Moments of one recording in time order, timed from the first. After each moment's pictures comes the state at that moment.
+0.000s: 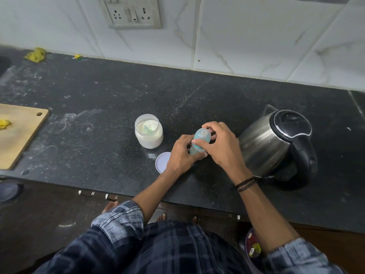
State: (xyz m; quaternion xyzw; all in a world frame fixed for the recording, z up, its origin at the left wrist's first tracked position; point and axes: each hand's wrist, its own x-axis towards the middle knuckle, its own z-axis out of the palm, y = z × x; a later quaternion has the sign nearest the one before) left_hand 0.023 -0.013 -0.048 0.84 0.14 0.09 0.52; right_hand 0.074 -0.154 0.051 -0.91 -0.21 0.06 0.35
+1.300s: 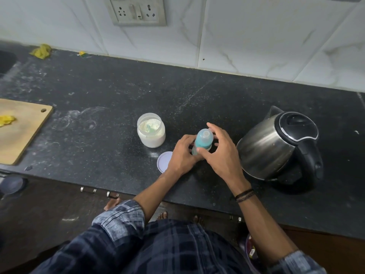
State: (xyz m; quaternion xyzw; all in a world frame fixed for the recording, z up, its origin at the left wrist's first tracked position) left_hand 0.021 -0.013 -0.048 0.84 0.12 0.10 0.52; right_hand 0.057 -0.158 0.026 -0.87 -0.21 0.05 0.44
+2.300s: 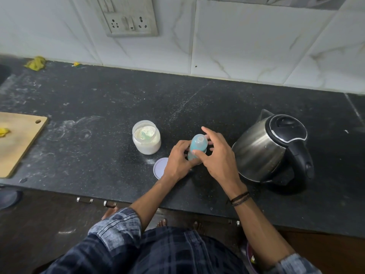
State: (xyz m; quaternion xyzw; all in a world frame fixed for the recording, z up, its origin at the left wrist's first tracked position) left_hand 0.020 -0.013 -0.044 0.84 0.13 0.09 0.52; right_hand 0.056 -0.159 0.035 -0.88 -0.20 0.04 0.42
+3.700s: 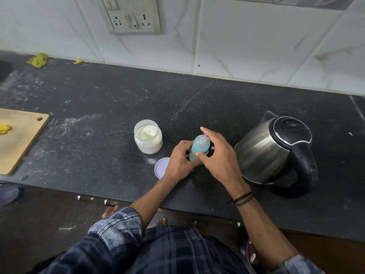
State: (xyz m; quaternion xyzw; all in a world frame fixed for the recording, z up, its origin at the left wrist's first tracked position) left_hand 0.020 -0.013 -0.046 0.84 0.11 0.10 0.53; right_hand 0.061 -0.159 0.034 -0.87 -0.23 0.04 0.43
